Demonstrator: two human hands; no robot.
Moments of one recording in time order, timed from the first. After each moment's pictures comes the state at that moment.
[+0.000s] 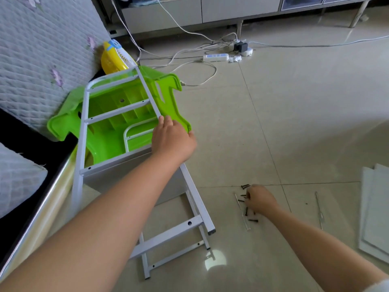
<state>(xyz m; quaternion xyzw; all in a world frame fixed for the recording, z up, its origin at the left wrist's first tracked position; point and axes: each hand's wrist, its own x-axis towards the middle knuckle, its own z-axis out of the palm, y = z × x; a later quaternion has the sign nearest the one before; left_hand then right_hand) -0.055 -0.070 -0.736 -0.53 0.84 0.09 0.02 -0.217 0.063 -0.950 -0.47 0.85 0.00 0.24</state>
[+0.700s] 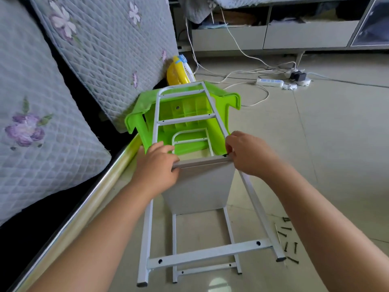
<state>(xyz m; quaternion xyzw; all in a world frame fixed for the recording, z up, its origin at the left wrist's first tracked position) 0.100 -0.081 -0.721 -0.54 0.84 0.04 0.00 -0.095 -0.046 -0.718 -0.70 0.70 -0.09 0.08</state>
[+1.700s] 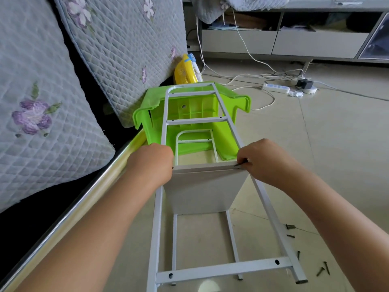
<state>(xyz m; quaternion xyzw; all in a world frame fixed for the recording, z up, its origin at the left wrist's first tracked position) 0.114 -0.086 -0.702 -0.58 0.80 -0.02 0.12 -0.094 -0.038 -0.712 -0.72 0.69 -0.04 0.06</state>
